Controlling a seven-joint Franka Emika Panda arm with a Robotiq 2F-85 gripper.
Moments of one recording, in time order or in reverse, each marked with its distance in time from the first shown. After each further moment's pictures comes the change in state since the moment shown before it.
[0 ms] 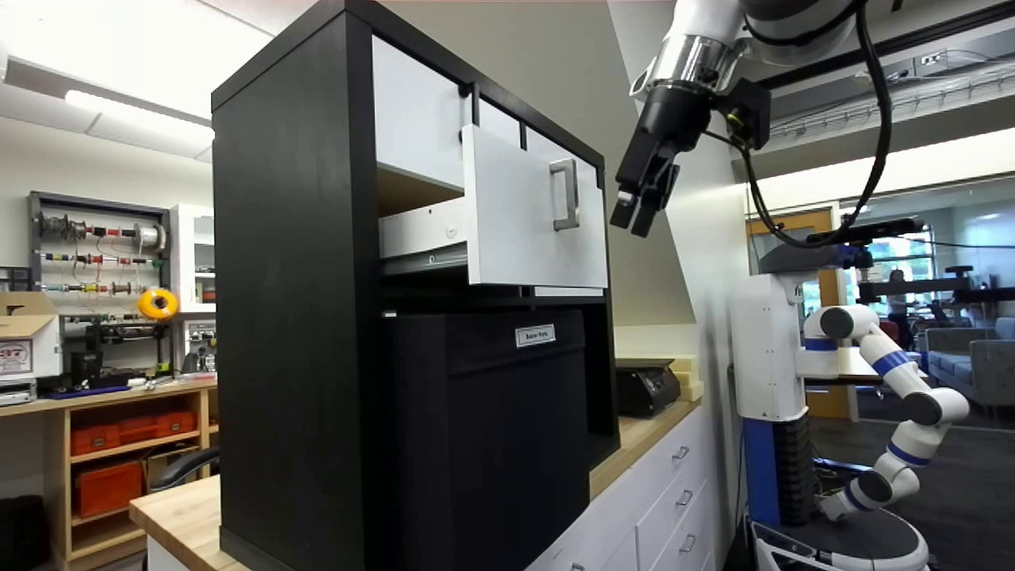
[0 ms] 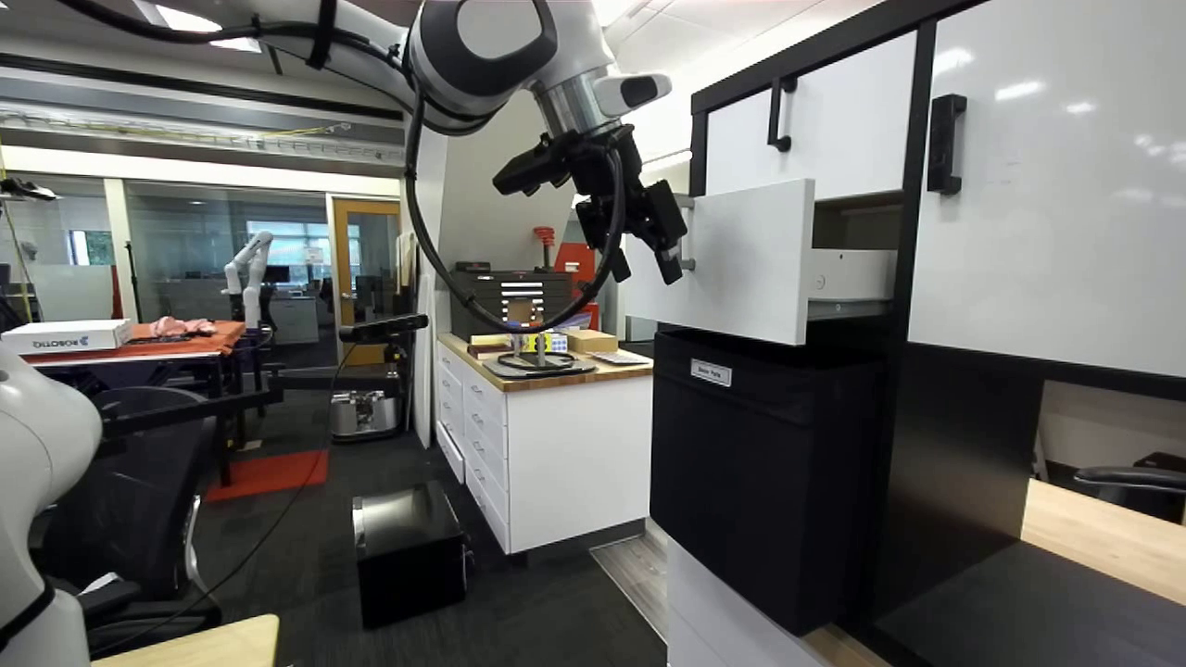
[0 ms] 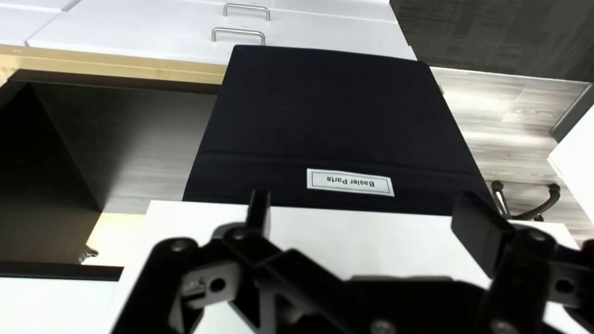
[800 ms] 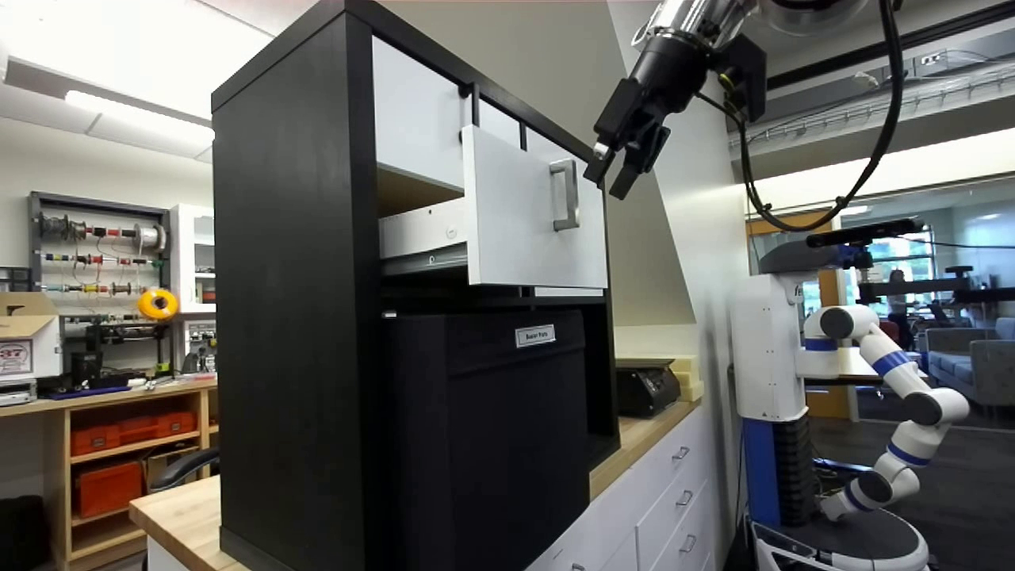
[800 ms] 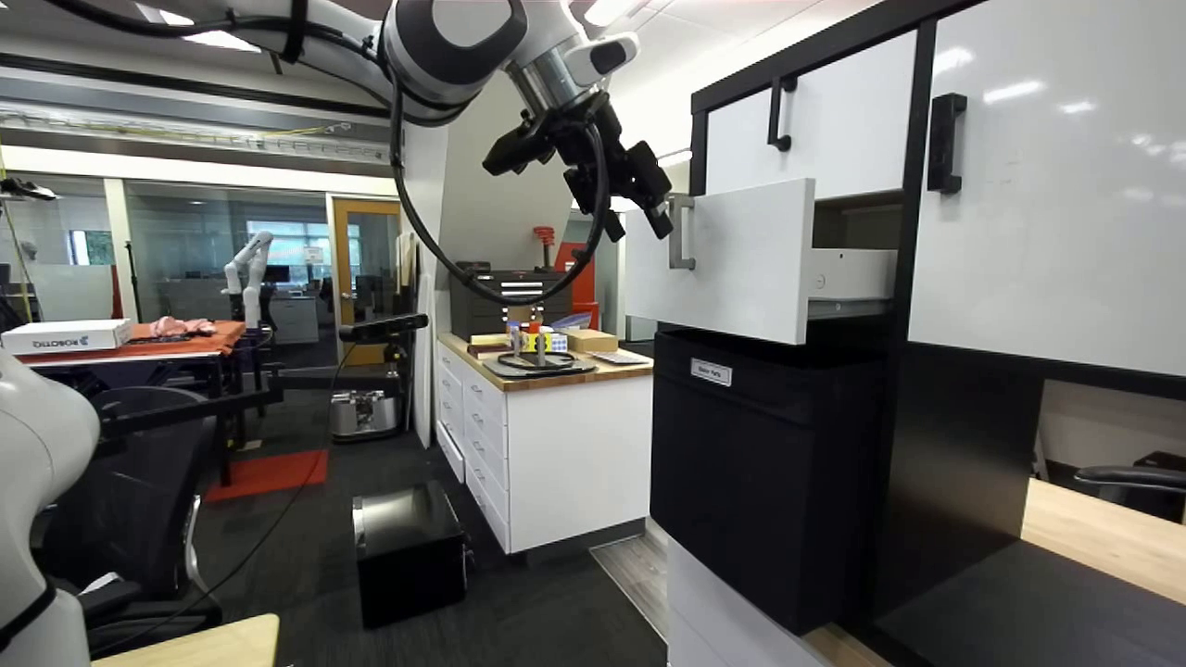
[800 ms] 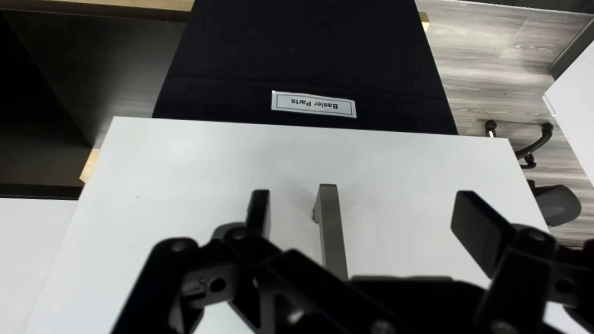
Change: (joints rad) arm 0.015 -0.045 0.049 -0.005 -0.001 0.127 0.070
